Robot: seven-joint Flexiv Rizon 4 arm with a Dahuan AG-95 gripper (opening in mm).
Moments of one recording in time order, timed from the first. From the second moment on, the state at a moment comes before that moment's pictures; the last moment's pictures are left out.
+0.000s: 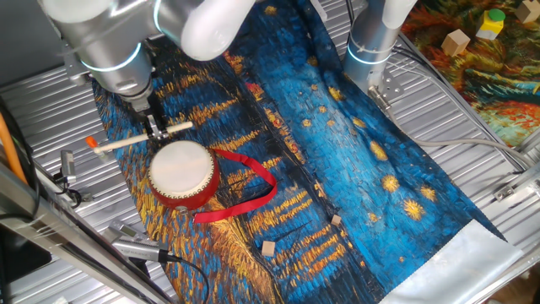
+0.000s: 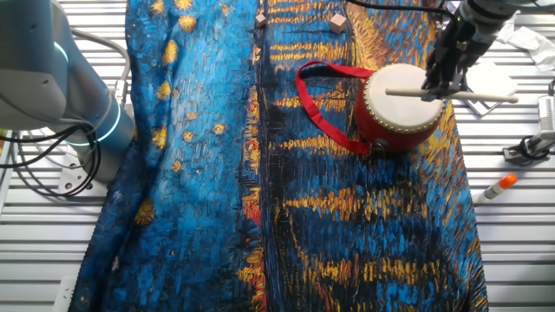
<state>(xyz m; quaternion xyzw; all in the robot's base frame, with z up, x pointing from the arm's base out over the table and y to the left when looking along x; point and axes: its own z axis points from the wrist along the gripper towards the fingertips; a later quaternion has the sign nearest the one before) 0.627 0.029 0.205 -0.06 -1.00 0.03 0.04</state>
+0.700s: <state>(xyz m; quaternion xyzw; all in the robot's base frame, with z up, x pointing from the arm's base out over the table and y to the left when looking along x) 0.645 0.075 0.159 -0.13 -0.99 0.02 0.04</state>
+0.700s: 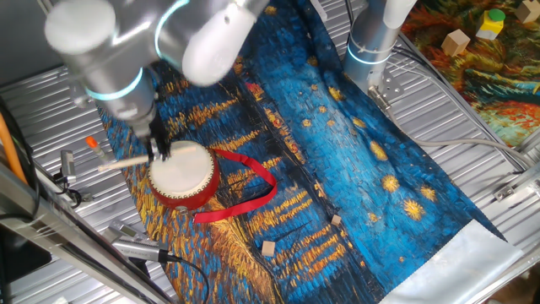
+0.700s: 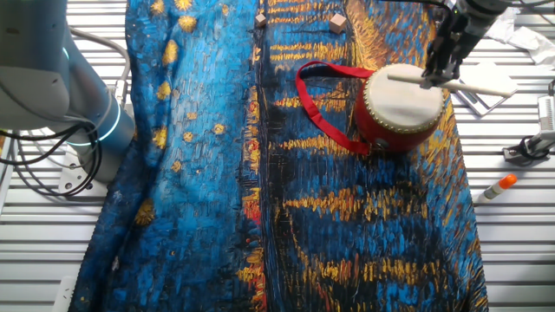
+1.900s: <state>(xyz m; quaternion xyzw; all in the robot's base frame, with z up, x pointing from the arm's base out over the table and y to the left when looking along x) 0.622 0.046 0.134 -0.13 -0.99 -0.03 0.04</state>
